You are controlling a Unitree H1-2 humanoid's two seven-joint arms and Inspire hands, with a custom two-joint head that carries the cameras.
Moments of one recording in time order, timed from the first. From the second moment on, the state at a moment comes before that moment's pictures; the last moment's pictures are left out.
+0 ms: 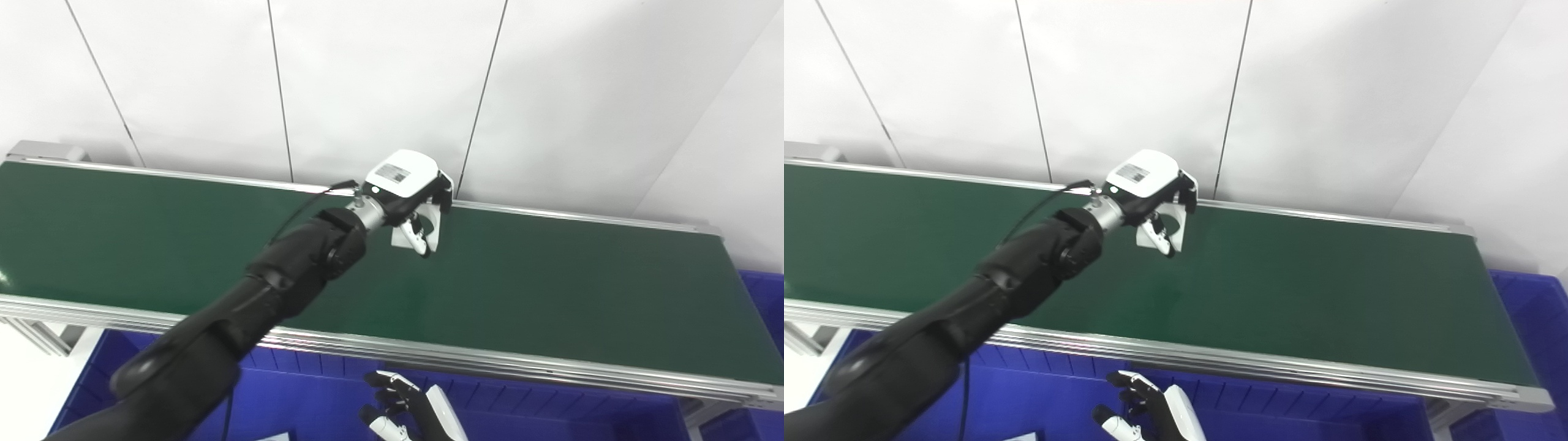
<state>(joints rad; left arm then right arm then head) -0.82 0.16 -0.63 0.63 0.81 -0.20 0.08 0.19 -0.02 0.49 0.12 -0.42 -0.01 -0.08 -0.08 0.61</state>
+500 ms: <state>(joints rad) -0.57 0.35 -0.43 0.00 0.79 -0.12 -0.19 0.26 -0.01 0.43 0.07 -0.35 0.00 -0.05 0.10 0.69</state>
